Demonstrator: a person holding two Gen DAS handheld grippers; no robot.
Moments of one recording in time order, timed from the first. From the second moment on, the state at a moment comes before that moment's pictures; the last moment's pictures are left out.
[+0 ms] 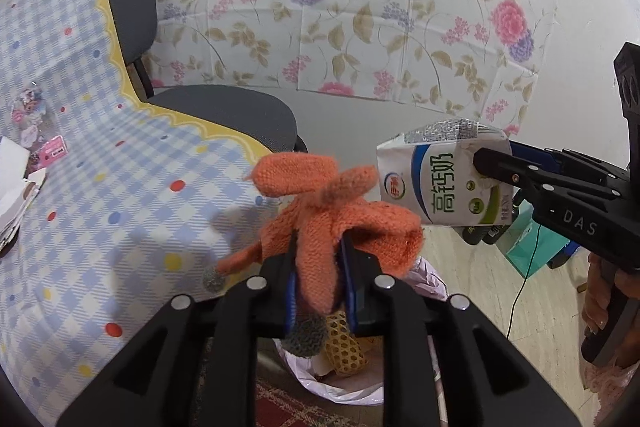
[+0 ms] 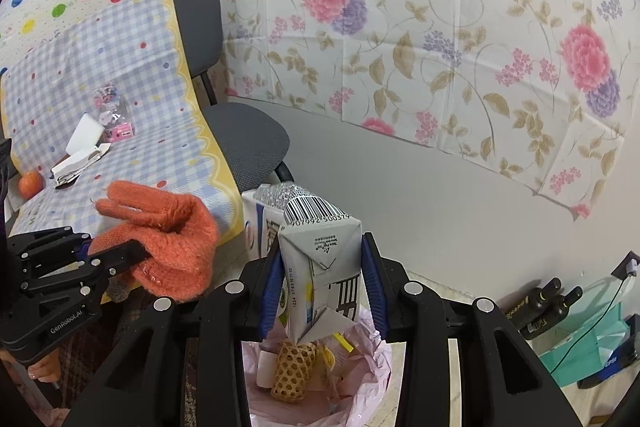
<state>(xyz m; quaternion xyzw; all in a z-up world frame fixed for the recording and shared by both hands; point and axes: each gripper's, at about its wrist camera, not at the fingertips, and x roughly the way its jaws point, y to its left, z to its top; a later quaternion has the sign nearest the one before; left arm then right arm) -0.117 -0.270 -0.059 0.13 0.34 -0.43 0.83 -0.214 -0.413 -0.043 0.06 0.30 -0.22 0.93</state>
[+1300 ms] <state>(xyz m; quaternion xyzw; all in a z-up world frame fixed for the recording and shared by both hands) -0.085 -0.124 -0.010 0.06 0.25 -0.24 0.93 -0.130 -0.332 -0.023 0.03 0.29 -0.12 0.95</state>
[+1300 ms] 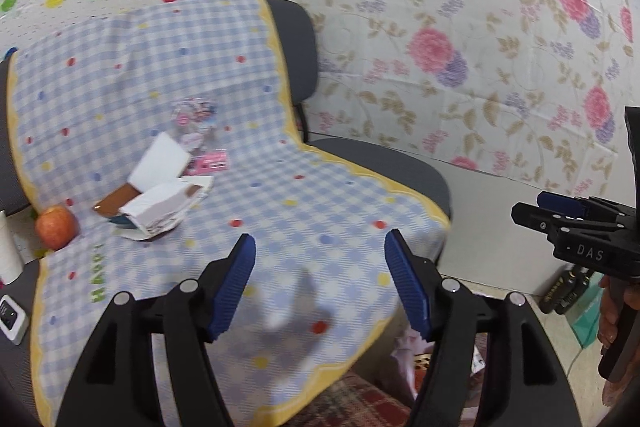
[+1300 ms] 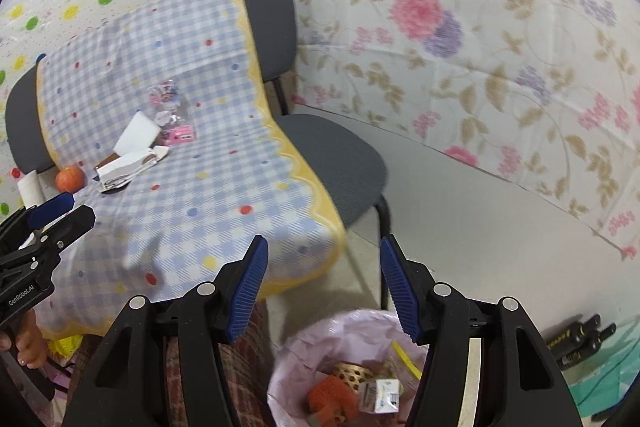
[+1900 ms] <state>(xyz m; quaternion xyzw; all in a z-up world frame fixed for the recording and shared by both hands) -0.006 0.017 0.001 0.04 0.26 -0.05 0.96 -0.004 -0.253 -0.021 -0.02 0.29 -0.01 0.96</state>
